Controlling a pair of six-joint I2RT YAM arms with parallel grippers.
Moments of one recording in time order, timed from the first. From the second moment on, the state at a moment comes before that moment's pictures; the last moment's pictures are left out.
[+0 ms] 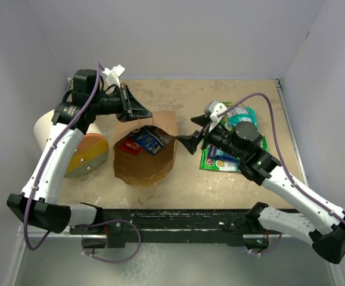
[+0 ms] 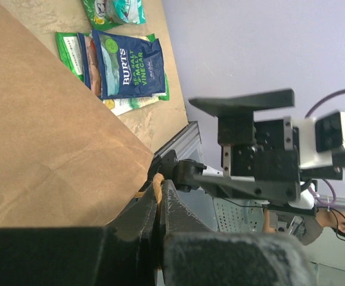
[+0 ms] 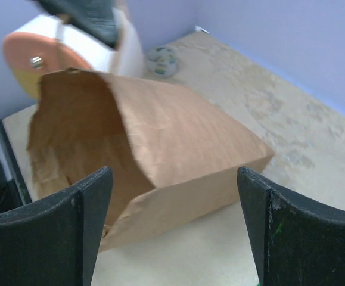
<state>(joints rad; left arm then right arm) -0.25 1.31 1.51 -0.72 0.78 -0.76 0.71 0.99 0.90 0.05 -0.18 0.07</state>
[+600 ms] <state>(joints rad) -0.25 1.31 1.51 -0.70 0.77 -0.78 1.28 1.35 1.04 0.02 -0.07 -0.43</state>
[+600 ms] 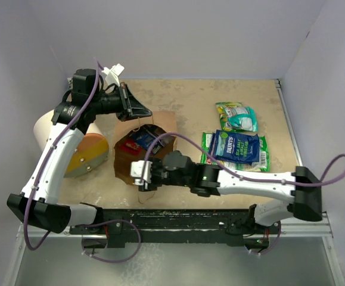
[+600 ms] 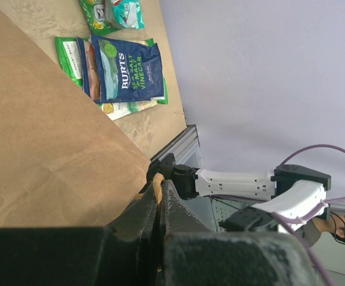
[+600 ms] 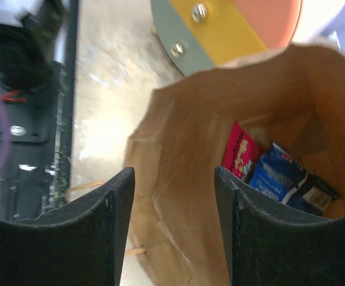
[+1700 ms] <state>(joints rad) -0.25 1.30 1.48 -0.67 0.79 -0.80 1.23 1.63 1.03 0.11 0.44 -0.36</state>
